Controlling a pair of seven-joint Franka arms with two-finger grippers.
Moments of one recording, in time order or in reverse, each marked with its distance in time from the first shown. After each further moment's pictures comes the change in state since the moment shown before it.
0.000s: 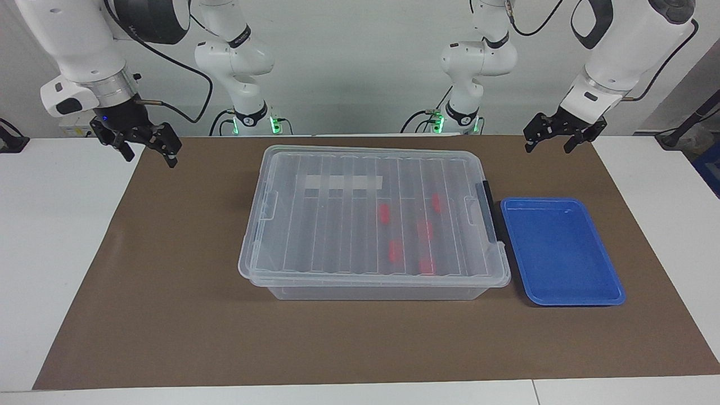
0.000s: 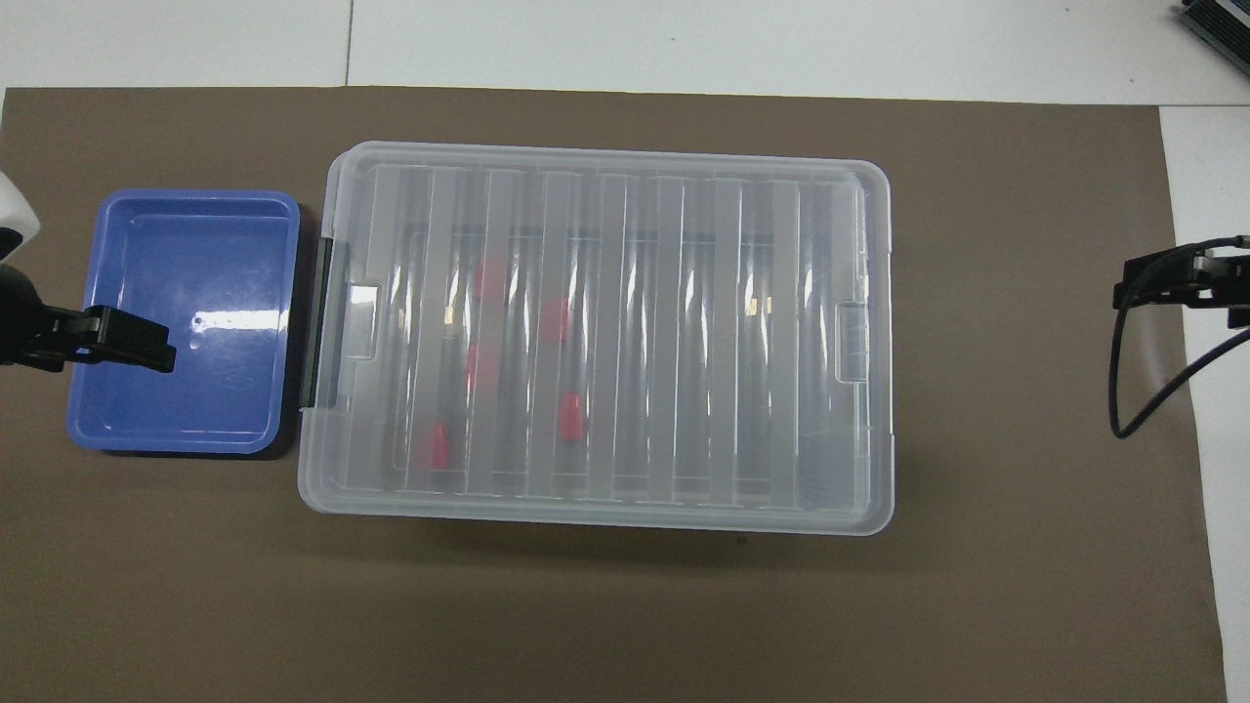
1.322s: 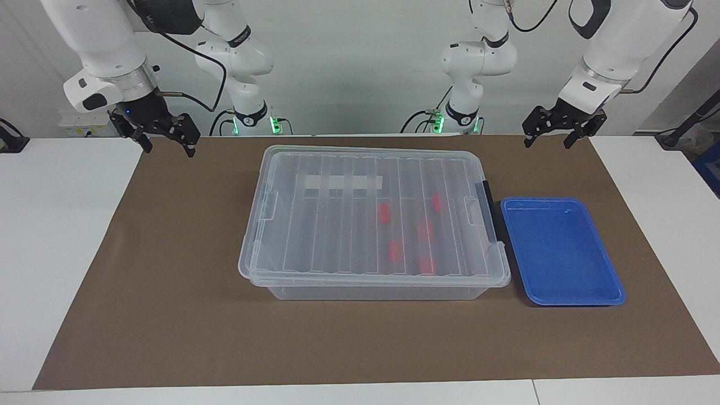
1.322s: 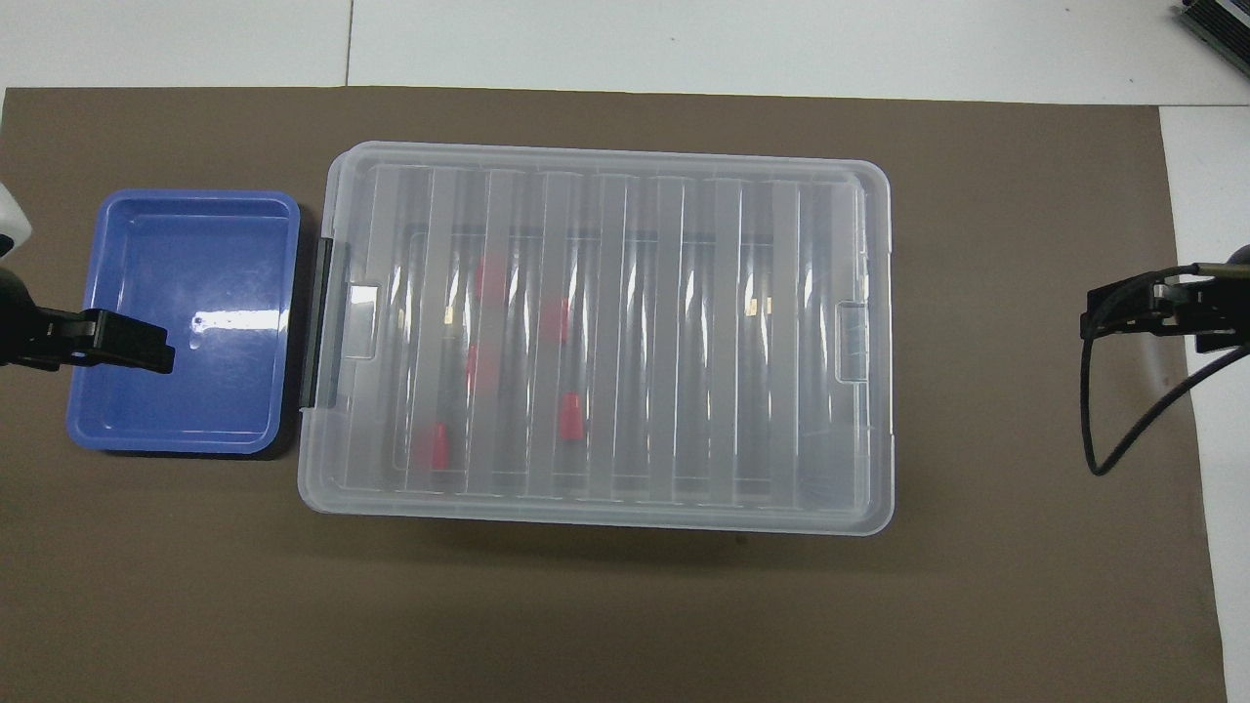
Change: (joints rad) left arm 0.010 -0.024 -0.028 0.003 0.000 0.001 0.001; right arm -0.029 -0.018 0.082 0.000 0.008 -0.077 0.001
